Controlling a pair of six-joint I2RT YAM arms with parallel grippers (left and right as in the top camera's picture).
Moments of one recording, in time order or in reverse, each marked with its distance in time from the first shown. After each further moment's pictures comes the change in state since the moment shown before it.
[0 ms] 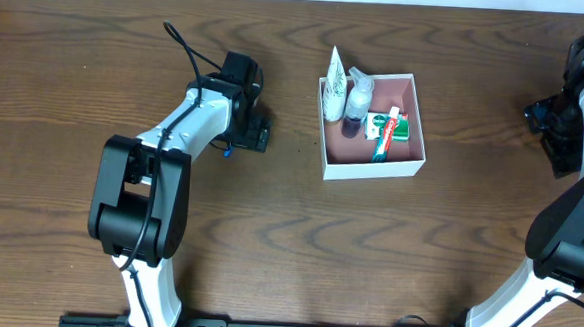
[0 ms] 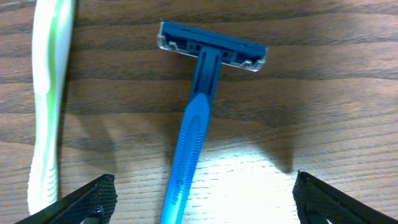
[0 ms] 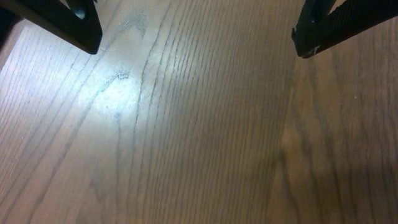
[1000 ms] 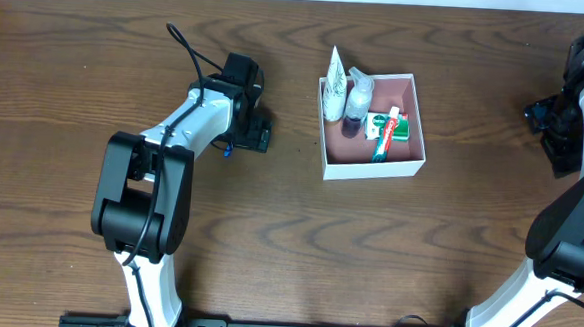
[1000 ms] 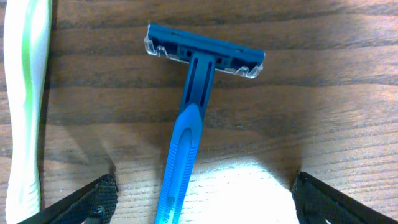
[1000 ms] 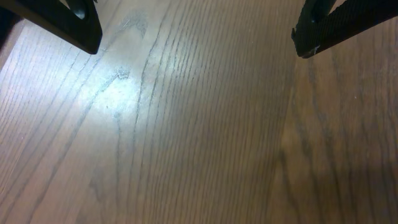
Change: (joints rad) left arm 0.000 0.024 0.000 0.021 0.013 0.000; right arm 0.000 0.000 0.000 0.000 0.000 0.000
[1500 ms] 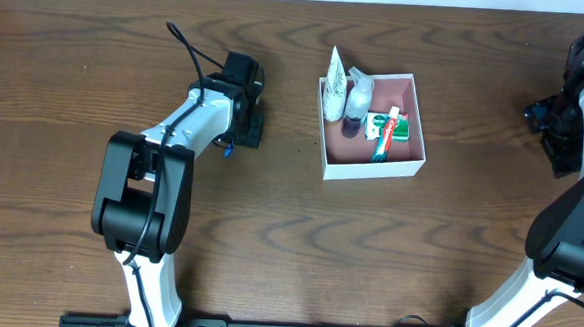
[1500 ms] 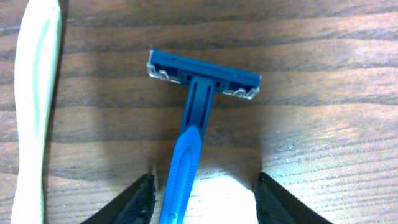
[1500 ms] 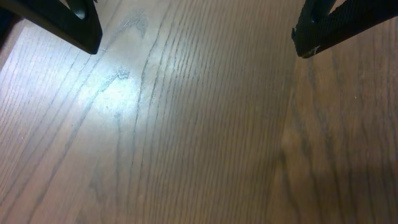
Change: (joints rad) left arm 0.000 0.003 0.000 0.036 -0.003 0.003; right arm 0.000 0.000 0.000 0.000 0.000 0.000
